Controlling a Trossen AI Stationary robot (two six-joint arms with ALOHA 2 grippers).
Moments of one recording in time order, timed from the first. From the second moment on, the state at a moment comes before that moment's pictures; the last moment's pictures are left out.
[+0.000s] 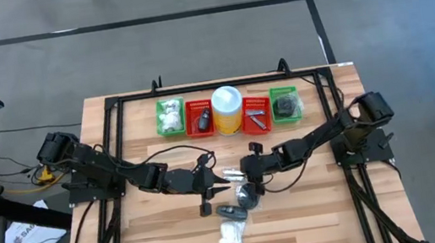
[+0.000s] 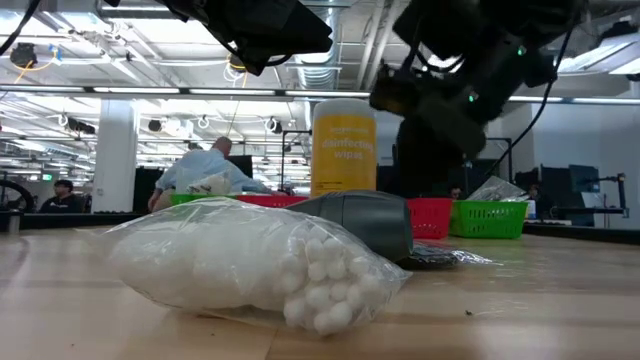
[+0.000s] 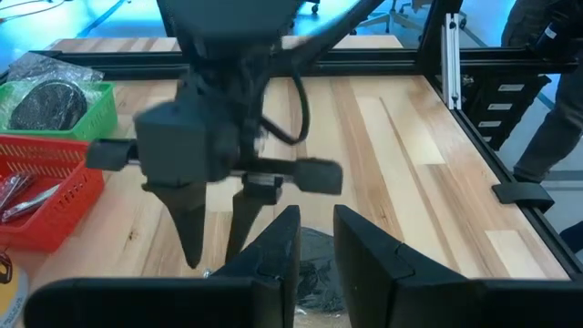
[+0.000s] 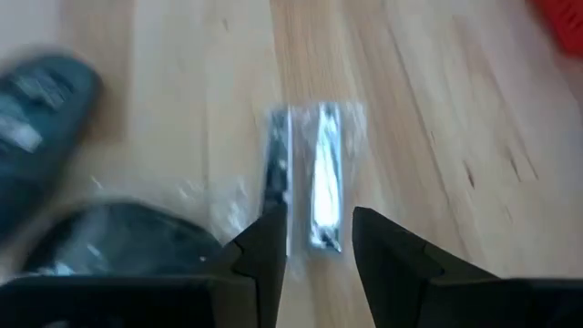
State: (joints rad) left arm -0.34 1.52 0.85 0.26 -0.30 -0.12; right arm 0.21 1.74 0.85 0.01 0.25 0.24
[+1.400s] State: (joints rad) left arm -0.34 1.52 0.85 0.26 -0.30 -0.12; right arm 0.17 1.92 0.90 0.10 0.26 0.23
